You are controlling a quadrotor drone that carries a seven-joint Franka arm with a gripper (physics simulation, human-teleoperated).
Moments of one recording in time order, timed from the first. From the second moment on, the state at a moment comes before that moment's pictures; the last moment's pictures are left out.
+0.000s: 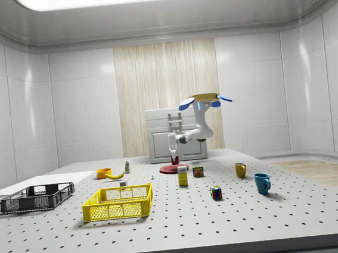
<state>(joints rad) -1.15 -1.56 1.40 -2.85 -1.74 1.61 1.65</state>
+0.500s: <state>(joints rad) -1.14 -1.57 1.36 -2.84 -1.77 1.63 1.63</state>
